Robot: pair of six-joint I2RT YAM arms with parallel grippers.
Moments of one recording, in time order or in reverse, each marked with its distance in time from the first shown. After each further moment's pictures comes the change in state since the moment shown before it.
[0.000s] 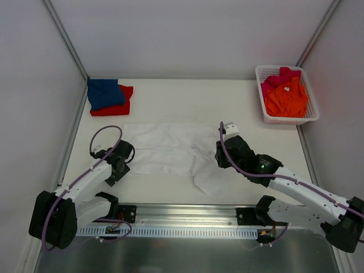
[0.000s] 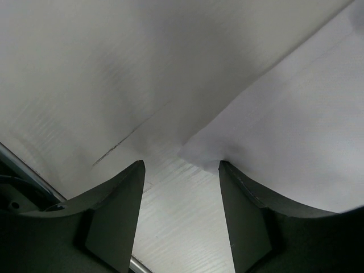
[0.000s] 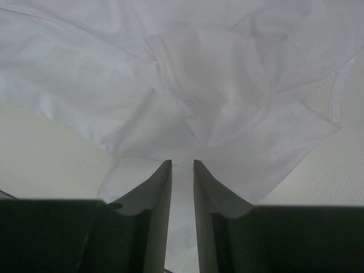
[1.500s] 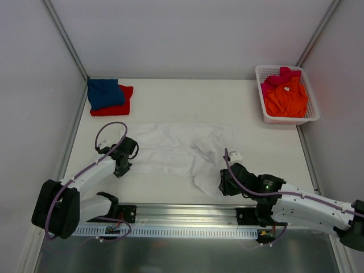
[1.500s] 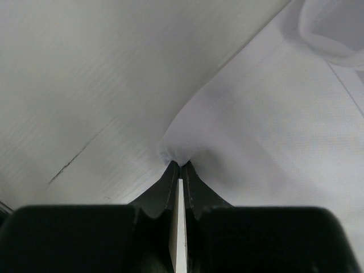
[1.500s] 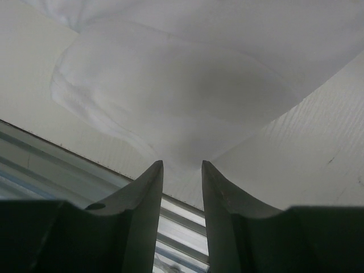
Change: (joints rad) left arm -0.026 0.105 0.022 0.148 0.005 0.019; right arm 0.203 -0.236 -0.285 -0.172 -0.047 0.301
